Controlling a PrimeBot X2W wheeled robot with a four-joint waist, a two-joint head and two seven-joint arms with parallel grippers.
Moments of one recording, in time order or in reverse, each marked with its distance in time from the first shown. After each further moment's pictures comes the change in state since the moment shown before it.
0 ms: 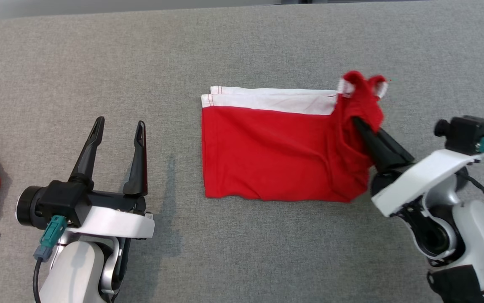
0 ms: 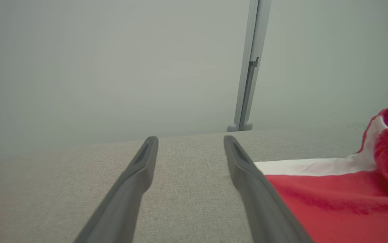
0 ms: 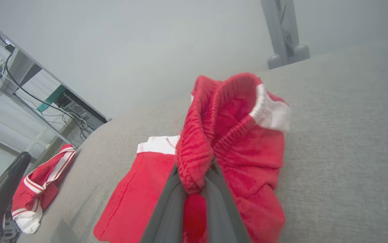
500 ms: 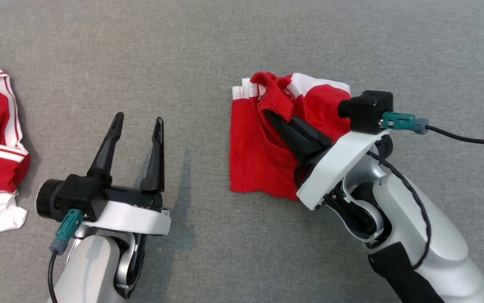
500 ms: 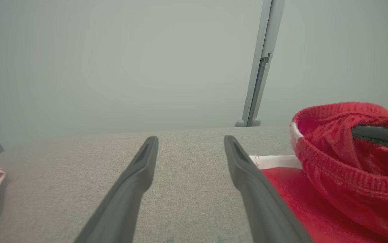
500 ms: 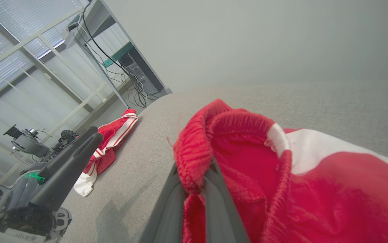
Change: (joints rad) left arm -0.031 -0.045 -0.025 0.024 -0.001 -0.023 0.000; right arm -0.232 0.104 0.299 0.099 -0.050 0.000 -0.020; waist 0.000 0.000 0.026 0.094
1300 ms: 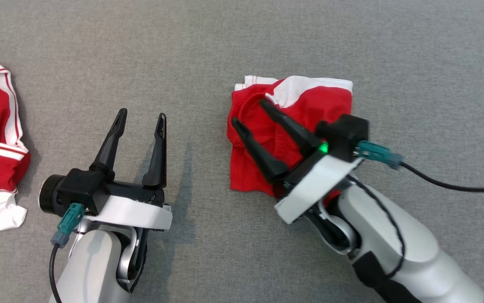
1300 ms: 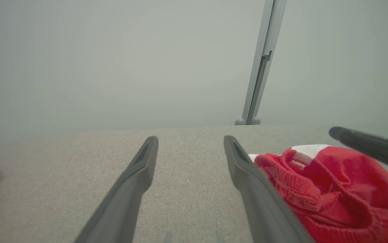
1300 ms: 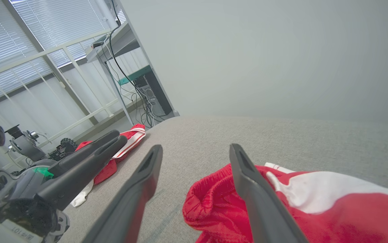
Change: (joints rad) left arm -0.021 -0.044 0.035 0.040 0.027 -0.050 0.000; right arm -0.088 0.016 0.220 0.170 -0.053 0.000 -0.340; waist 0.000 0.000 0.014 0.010
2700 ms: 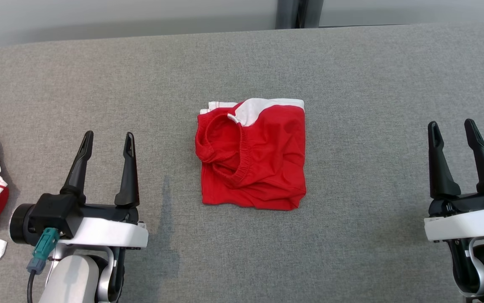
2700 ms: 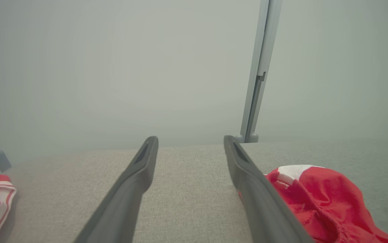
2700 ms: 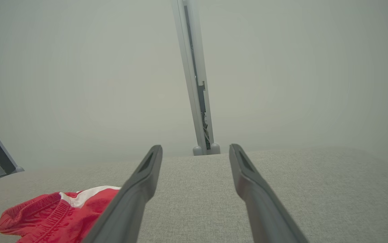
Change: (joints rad) left arm 0.121 0.047 0.066 -0.099 0.006 0.072 0.031; right arm 0.529 -0.072 -0.753 -0.395 -0.309 0.000 0.011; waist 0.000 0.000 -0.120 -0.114
